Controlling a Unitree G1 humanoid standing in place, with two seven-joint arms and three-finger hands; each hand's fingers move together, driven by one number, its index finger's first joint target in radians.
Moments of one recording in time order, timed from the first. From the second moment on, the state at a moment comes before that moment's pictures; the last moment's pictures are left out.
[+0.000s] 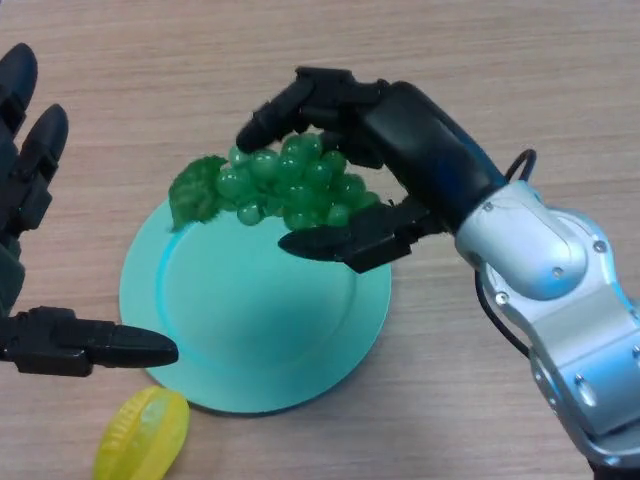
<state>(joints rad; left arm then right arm) 0.07 0.24 0.35 -0.69 -0.26 0.29 -0.25 -0.60 -0.20 0.42 -0.45 -0.18 0.76 0.19</state>
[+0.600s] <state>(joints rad) 0.10 0.23 0.38 -0.67 -0.26 0.24 -0.25 -0.57 -0.19 0.32 -0.66 -0.12 0.85 0.24</state>
